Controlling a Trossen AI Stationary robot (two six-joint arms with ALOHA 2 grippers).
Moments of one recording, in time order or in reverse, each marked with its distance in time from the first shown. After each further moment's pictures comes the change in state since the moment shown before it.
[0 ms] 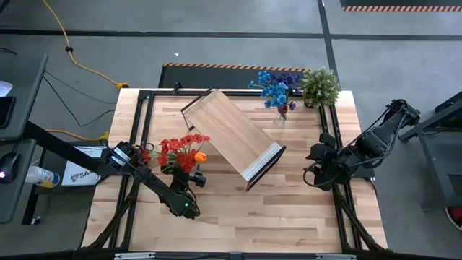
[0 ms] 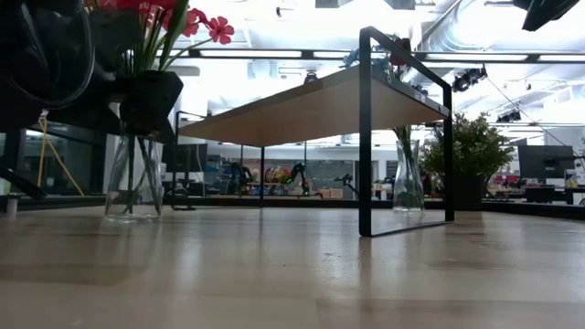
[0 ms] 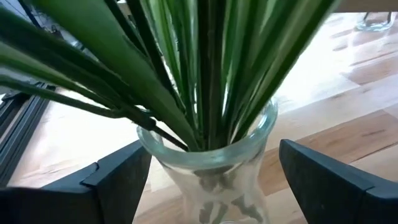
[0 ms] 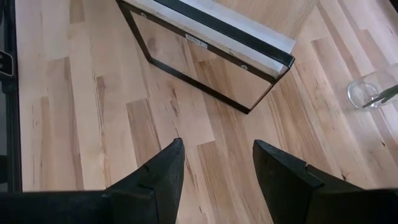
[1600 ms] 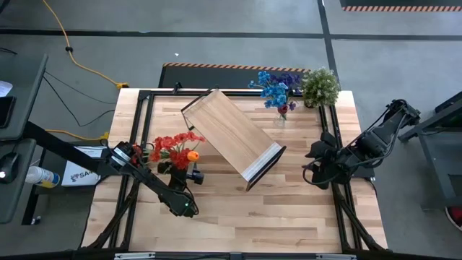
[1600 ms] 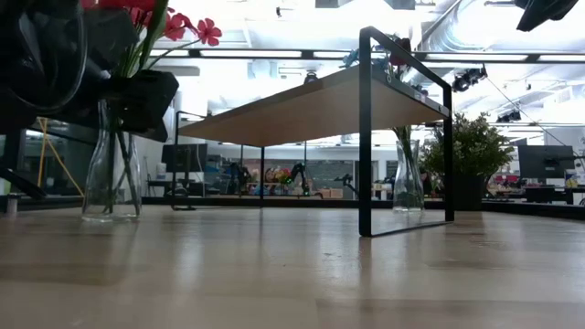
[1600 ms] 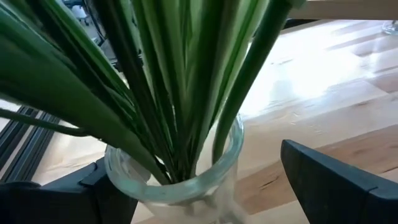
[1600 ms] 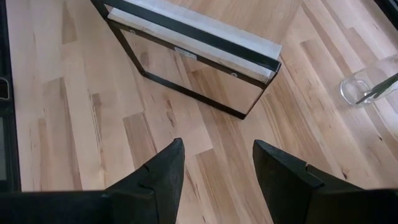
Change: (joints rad) left arm 0.002 0.000 -0.003 -0.082 0.046 -0.092; right arm 0.000 0.000 0.000 0.001 0.046 0.072
